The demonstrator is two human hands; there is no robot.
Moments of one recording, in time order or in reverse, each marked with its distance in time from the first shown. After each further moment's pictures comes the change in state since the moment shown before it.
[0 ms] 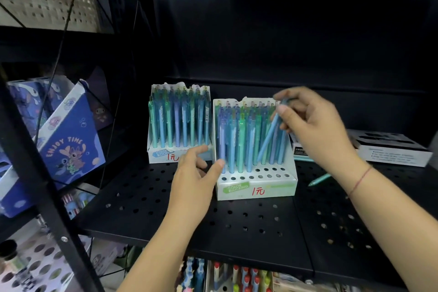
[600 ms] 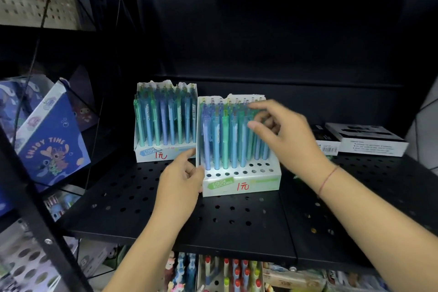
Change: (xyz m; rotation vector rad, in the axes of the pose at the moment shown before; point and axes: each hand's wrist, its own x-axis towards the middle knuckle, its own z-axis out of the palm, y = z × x) left_hand -0.001 -0.008 0.001 -0.012 -0.023 -0.012; right_hand -0.013 0.012 0.012 -0.221 -0.059 -0.094
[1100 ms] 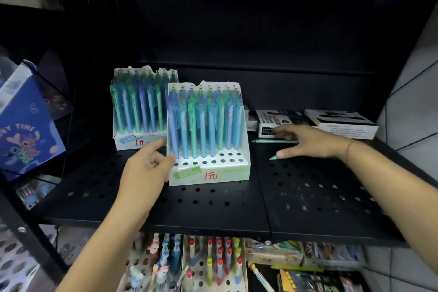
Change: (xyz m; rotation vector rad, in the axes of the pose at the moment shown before) left_hand -0.009 0.001 -0.016 -0.027 0.031 -0.026; right_hand -0.019 0.112 -0.067 -0.187 -0.700 0.482
